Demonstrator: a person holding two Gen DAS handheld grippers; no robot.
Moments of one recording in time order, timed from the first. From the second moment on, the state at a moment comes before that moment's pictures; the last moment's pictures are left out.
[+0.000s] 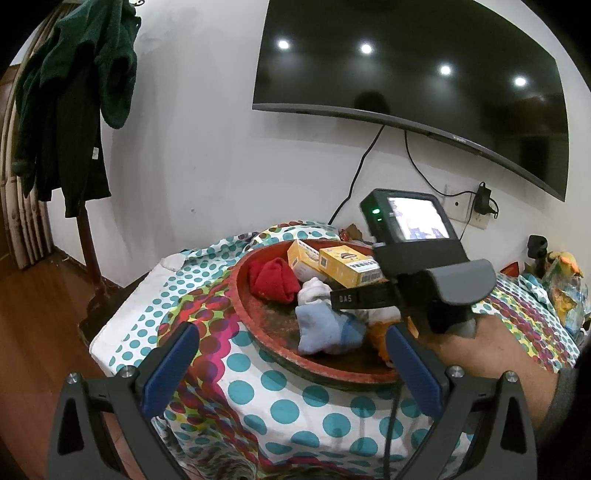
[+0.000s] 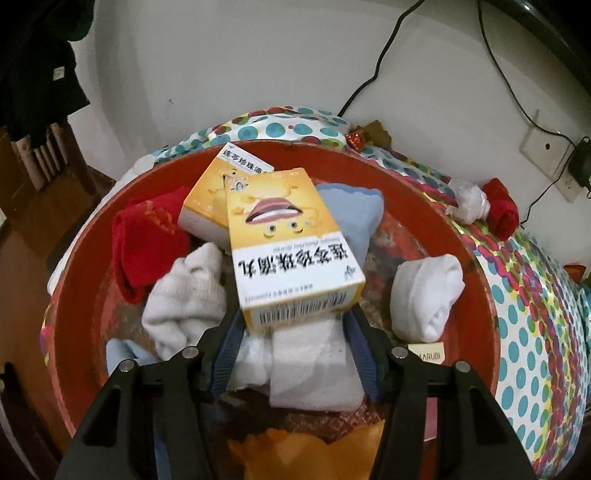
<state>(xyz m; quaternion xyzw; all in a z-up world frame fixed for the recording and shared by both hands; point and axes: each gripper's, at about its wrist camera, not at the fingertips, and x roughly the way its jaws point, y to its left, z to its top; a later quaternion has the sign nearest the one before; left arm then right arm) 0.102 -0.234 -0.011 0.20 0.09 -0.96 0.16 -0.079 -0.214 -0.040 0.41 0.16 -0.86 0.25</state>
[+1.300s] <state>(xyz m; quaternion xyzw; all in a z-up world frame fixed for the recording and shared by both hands) 0.134 -0.144 0.062 0.17 0.05 -0.96 0.20 0.043 -0.057 0.042 0.26 0.12 -0.94 0.19</state>
